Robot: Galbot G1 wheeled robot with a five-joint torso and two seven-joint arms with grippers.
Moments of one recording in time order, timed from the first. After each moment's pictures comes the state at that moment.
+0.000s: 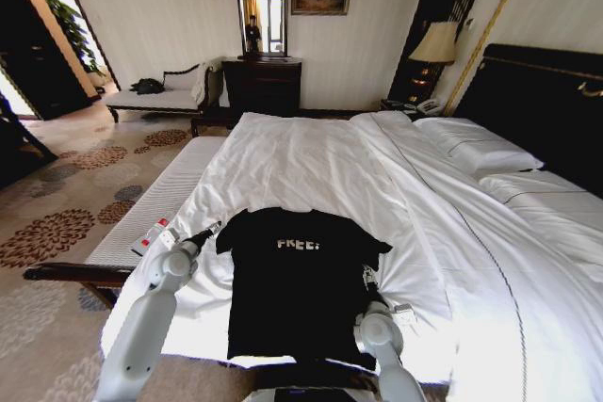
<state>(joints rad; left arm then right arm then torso) 0.97 -1.19 -0.49 -1.58 -1.03 0.49 -0.32 -1.43 1.52 0.48 1.86 1.09 0.10 0.70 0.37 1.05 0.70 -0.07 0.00</state>
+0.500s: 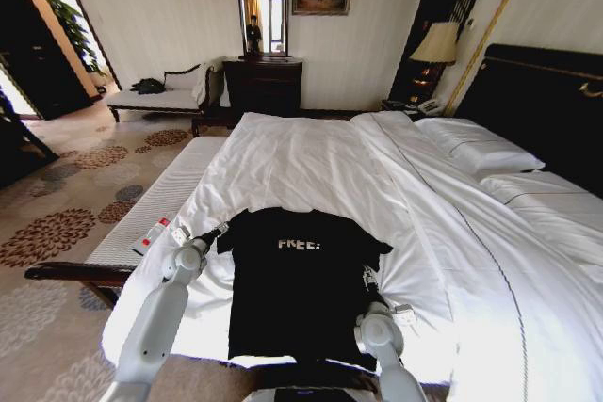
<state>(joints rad) 0.91 -1.21 -0.46 -1.53 -1.04 0.50 -0.33 -1.43 1.52 0.48 1.86 1.09 0.10 0.71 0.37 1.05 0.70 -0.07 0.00</state>
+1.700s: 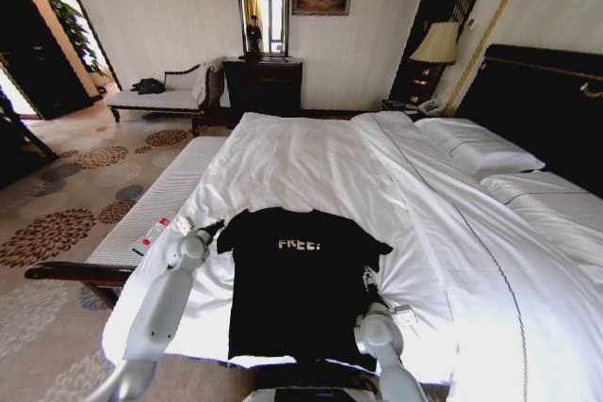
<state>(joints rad) 0.81 -1.19 -0.45 -1.44 -0.95 0.49 -0.29 -1.43 1.51 0.48 1.85 1.09 0.10 0.71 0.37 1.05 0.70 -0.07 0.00</state>
